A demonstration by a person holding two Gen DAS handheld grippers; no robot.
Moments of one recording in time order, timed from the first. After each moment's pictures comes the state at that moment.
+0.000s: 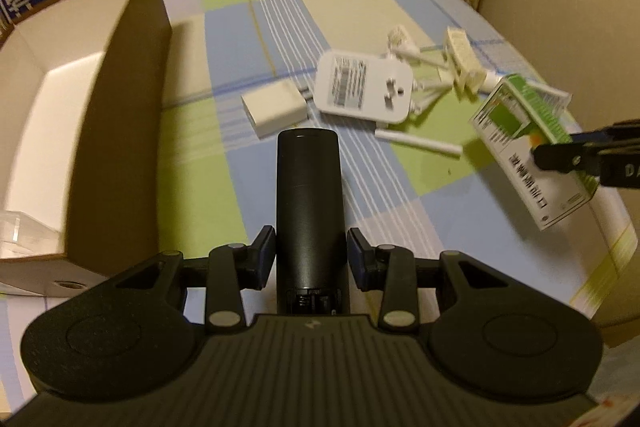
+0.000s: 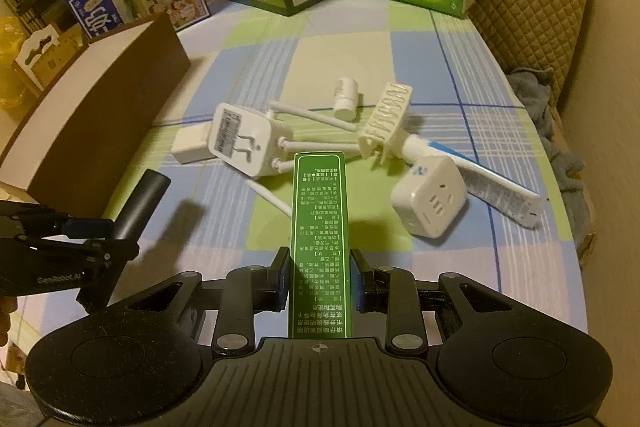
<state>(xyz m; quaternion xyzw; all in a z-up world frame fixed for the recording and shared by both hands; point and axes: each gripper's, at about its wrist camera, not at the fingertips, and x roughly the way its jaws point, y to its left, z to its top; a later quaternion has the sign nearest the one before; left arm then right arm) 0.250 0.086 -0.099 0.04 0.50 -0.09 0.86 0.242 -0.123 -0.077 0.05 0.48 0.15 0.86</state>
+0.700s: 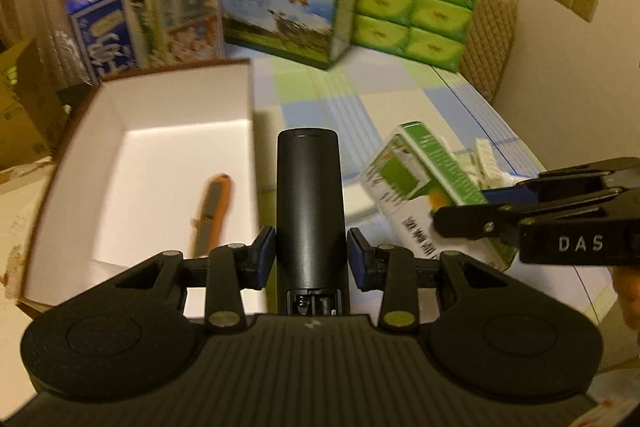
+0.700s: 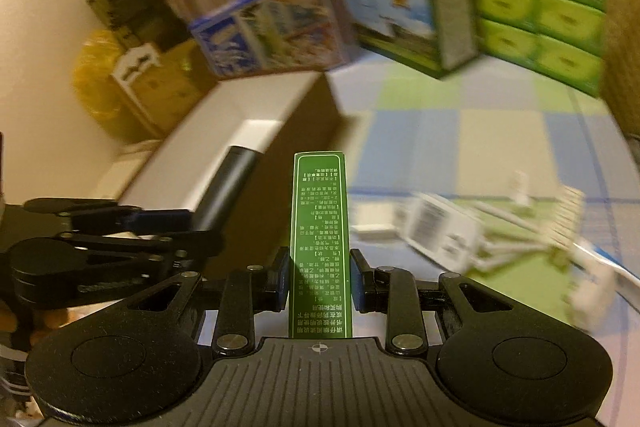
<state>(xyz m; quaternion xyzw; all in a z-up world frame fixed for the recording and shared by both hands) 0.238 0.175 0.007 0.01 0.42 -0.05 0.91 0.263 0.011 -0.002 0.09 0.42 0.29 0.85</state>
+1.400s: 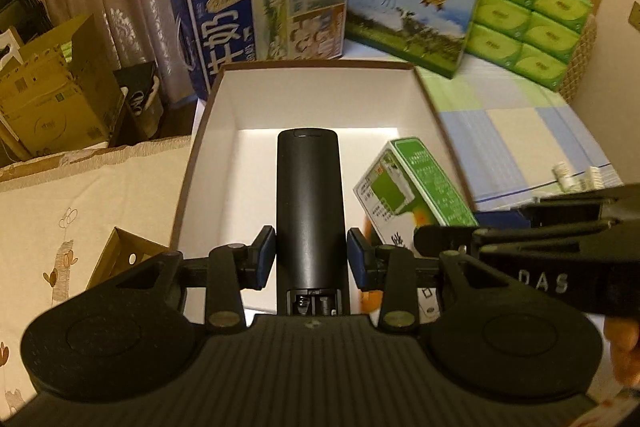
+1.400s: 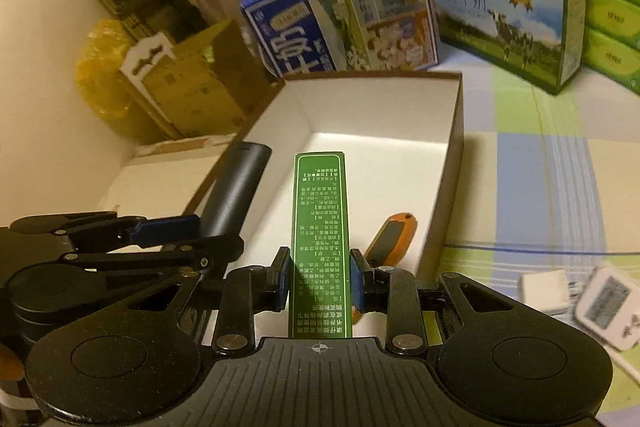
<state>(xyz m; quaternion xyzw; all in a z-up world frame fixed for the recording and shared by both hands) 0.302 0.333 -0.011 0.00 0.44 0.01 0.90 0.347 0.202 -0.021 0.09 0.46 0.28 0.84</state>
